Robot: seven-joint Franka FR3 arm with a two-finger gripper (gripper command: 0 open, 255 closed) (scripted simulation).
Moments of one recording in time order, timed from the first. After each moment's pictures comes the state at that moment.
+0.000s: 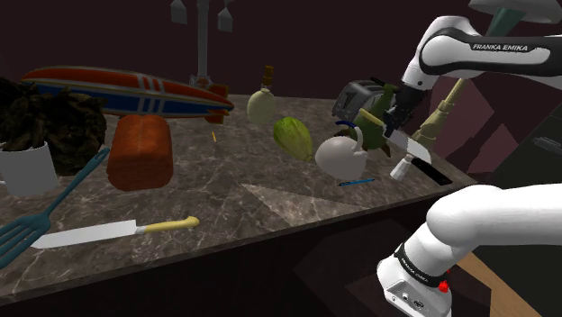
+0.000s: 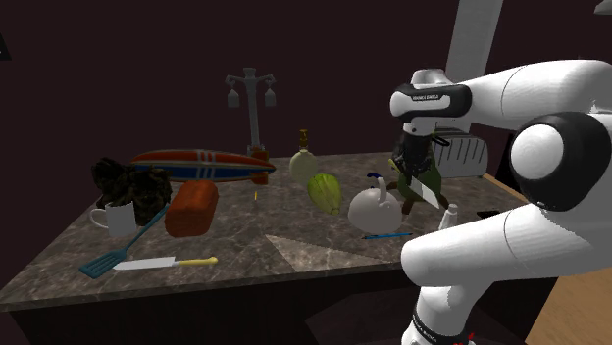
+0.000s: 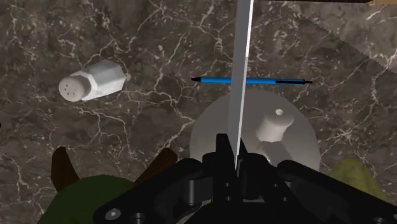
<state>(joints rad) -0.31 -0.73 -0.18 -2.51 -0.12 1.77 -0.03</state>
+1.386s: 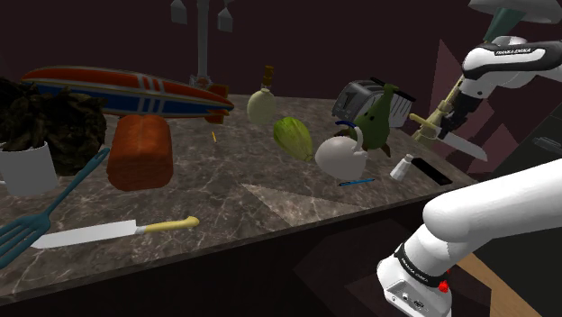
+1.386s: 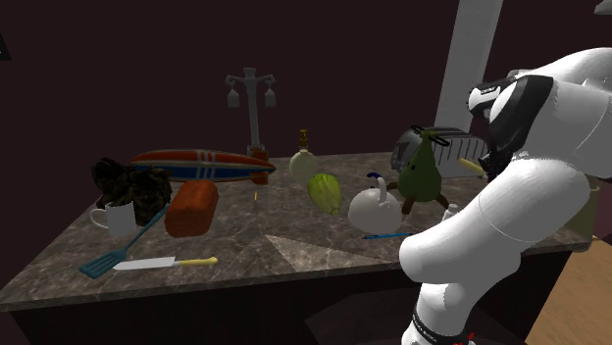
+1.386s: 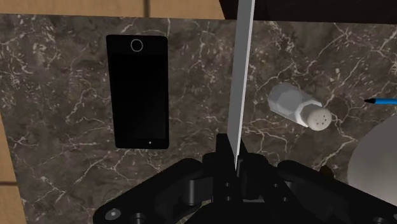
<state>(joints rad) -0.43 -0.46 -0.67 -2.23 -0.30 1.83 -0.57</state>
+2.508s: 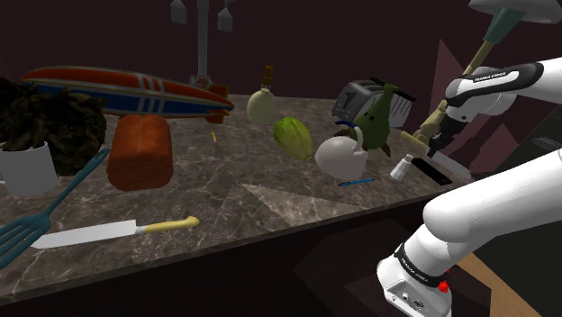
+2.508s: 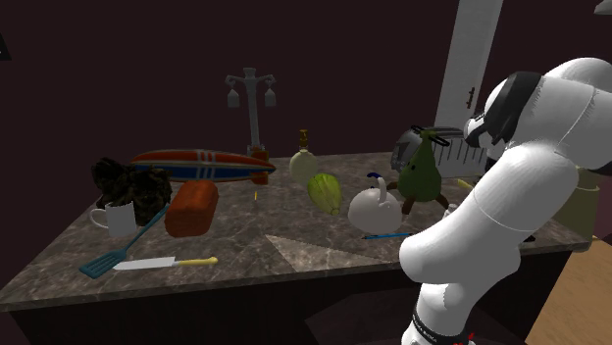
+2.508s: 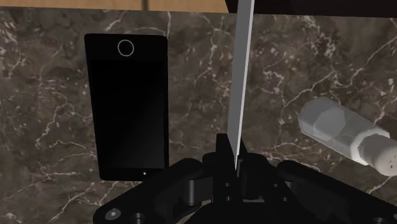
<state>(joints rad) -0.42 -0.38 -0.76 -2.38 -0.31 2.07 -0.60</state>
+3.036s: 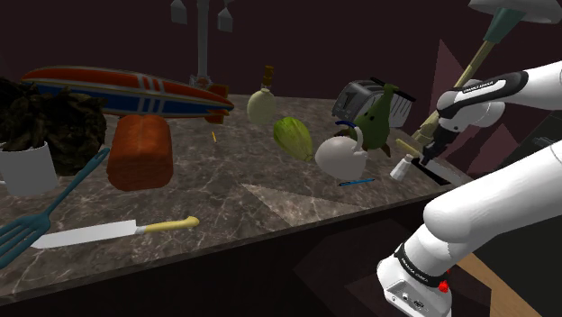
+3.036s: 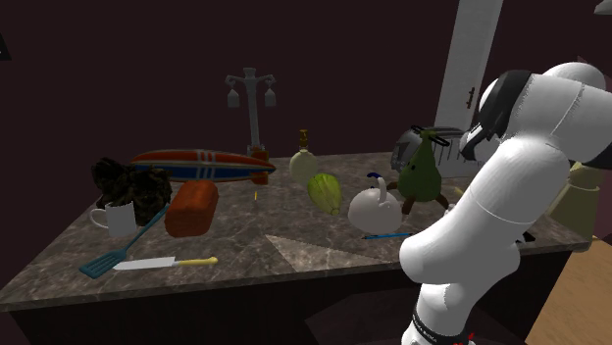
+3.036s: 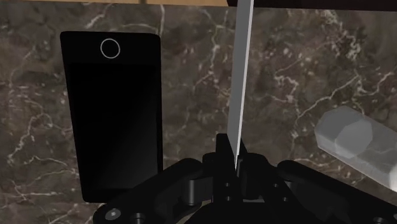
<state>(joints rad) -0.41 -0.32 -0.81 -2.45 -0.30 2.19 -0.61</state>
